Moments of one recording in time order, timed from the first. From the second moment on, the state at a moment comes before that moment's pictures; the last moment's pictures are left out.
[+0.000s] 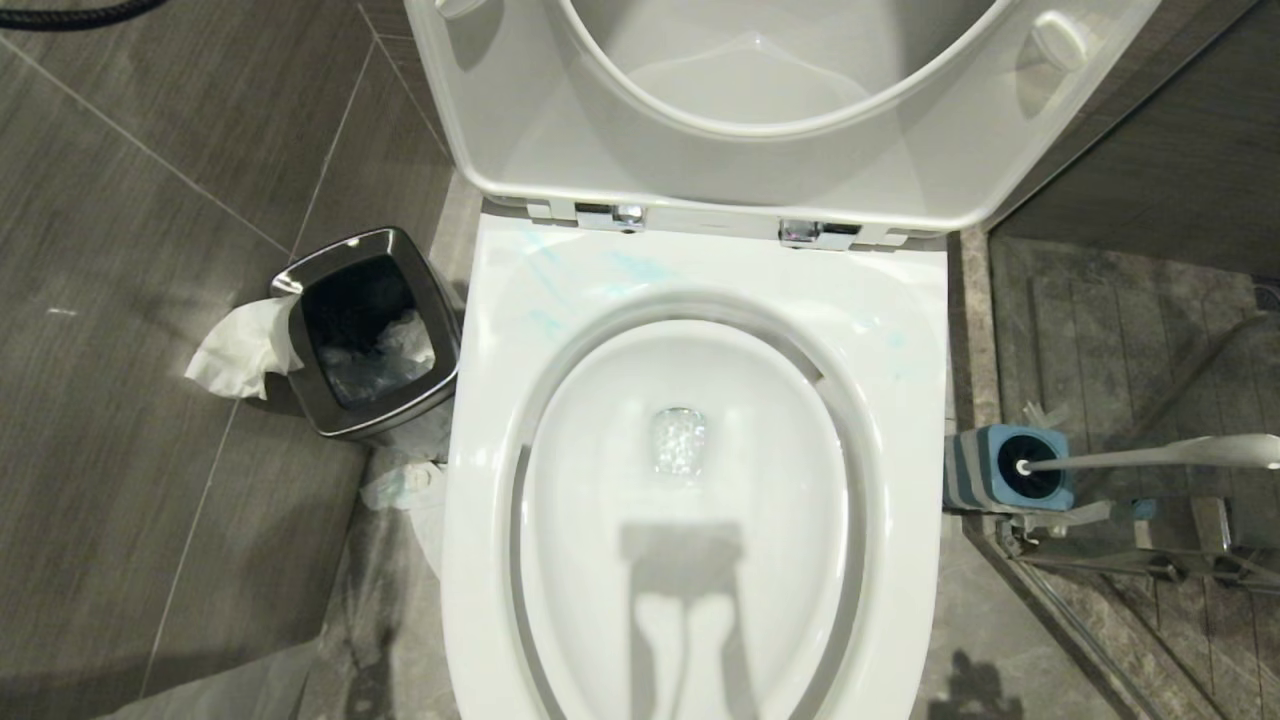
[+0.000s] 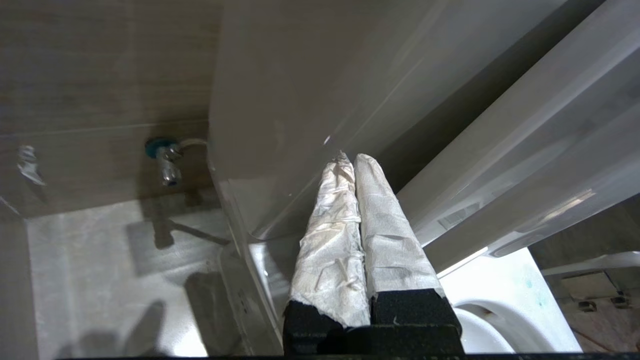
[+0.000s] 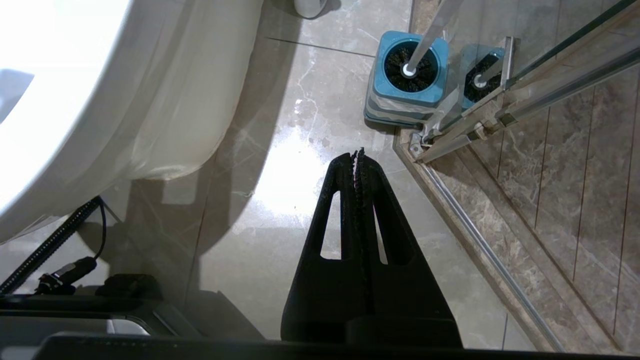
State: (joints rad) left arm -0.22 1.61 -1.94 0.02 -0.49 -0.07; right arm 0.00 0.00 0.00 0.00 0.00 0.03
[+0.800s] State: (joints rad) left arm -0.28 1.68 -1.94 -0.11 -0.50 -0.14; right arm 0.00 0.00 0.00 0.00 0.00 0.03
